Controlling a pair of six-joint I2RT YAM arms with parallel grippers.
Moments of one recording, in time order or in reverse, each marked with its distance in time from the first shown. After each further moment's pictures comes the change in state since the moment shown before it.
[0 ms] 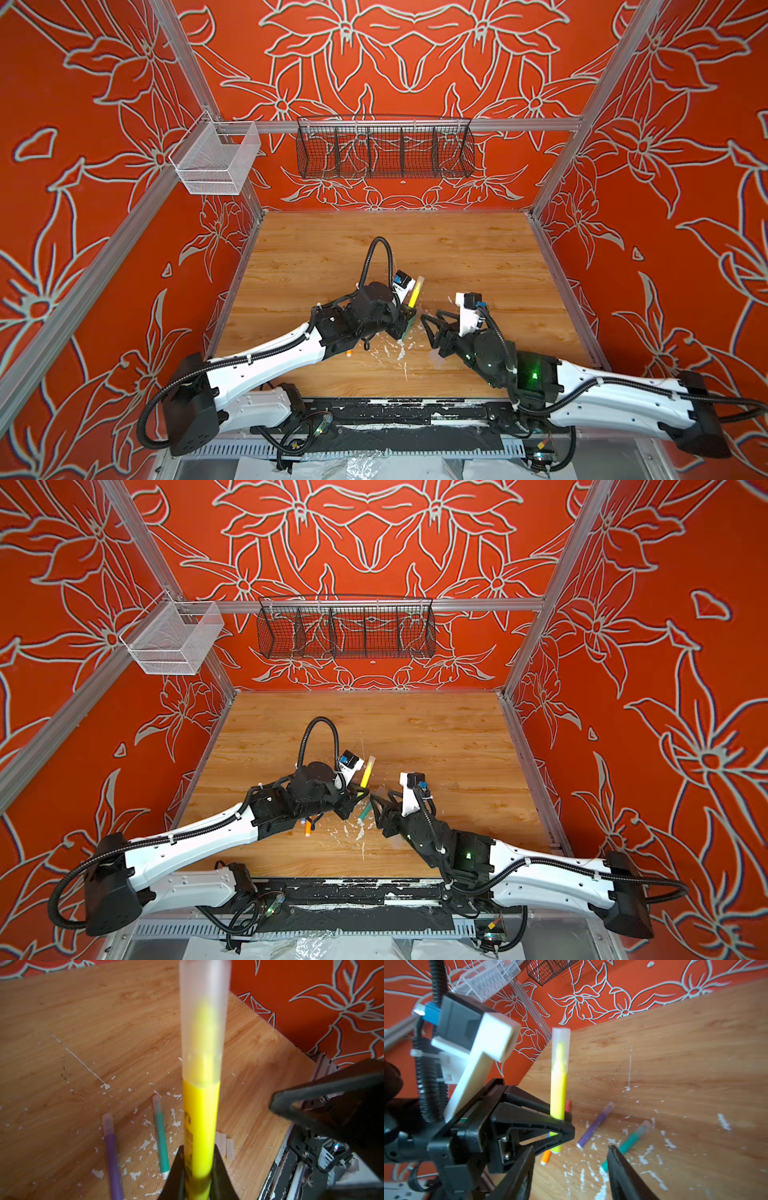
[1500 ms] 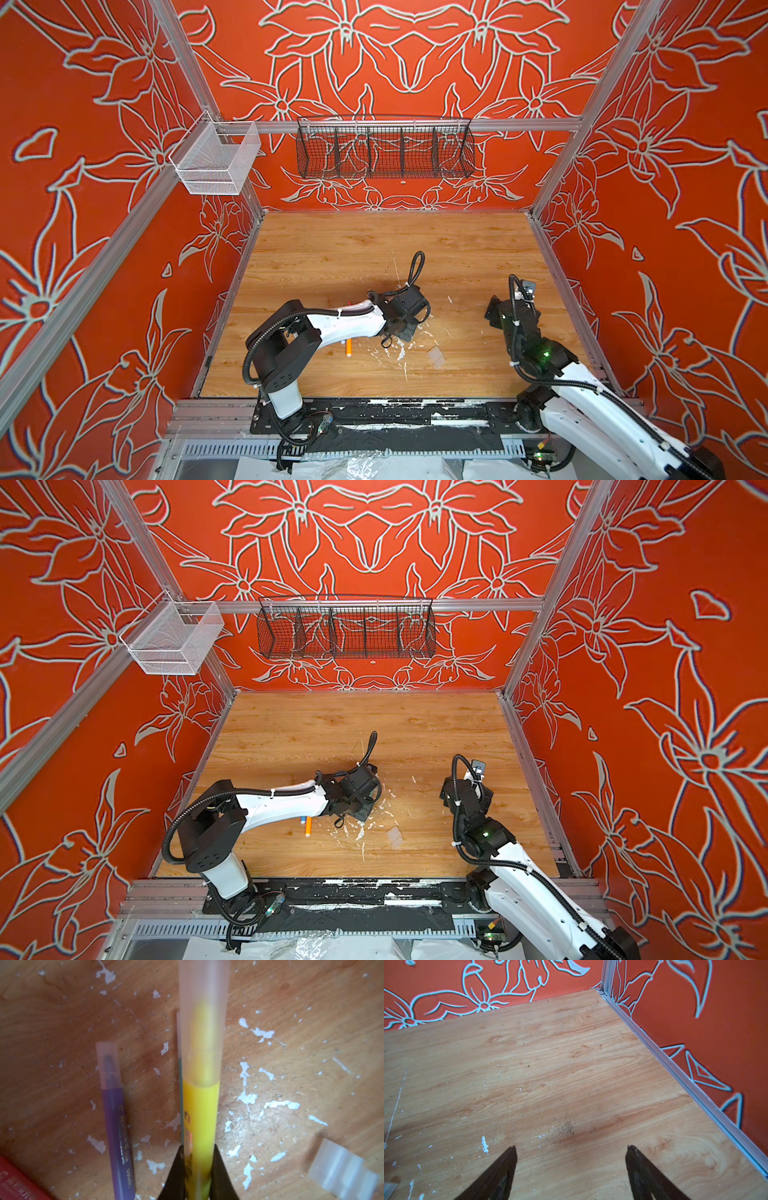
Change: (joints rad) left arm -0.001 0.530 0.258 -0.270 -0.170 -0.100; right arm -0.800 -0.053 -0.124 -0.244 0.042 -0.231
